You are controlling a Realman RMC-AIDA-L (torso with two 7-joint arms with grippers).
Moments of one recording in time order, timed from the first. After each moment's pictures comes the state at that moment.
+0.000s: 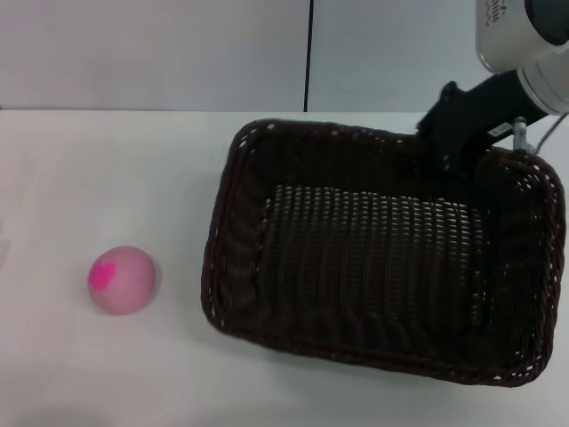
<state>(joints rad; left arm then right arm) -0.06 -2.07 -0.83 -0.08 2.25 1.65 -0.37 0.83 2.07 -1.11 -1.16 -2.50 -1.61 1.76</state>
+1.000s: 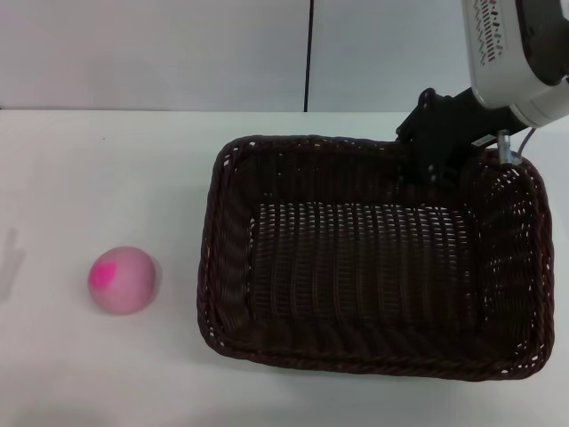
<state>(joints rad) -0.03 -2.07 -0.77 -0.10 2.25 1.67 -0.37 0.80 2.08 -1.16 -1.12 -2.44 -1.52 1.61</state>
